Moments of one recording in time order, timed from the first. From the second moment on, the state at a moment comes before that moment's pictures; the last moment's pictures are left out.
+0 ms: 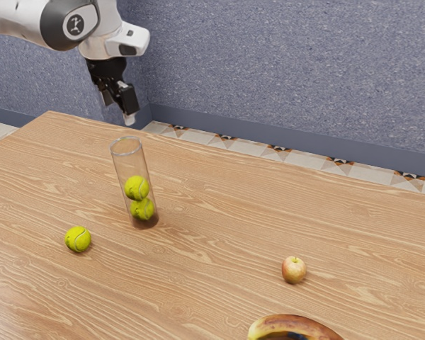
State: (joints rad) arm 0.21 -0.03 -0.25 -1.65 0.14 1.73 0.34
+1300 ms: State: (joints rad) arm 0.62 0.22 -0.24 -2.26 0.13 2.44 0.42
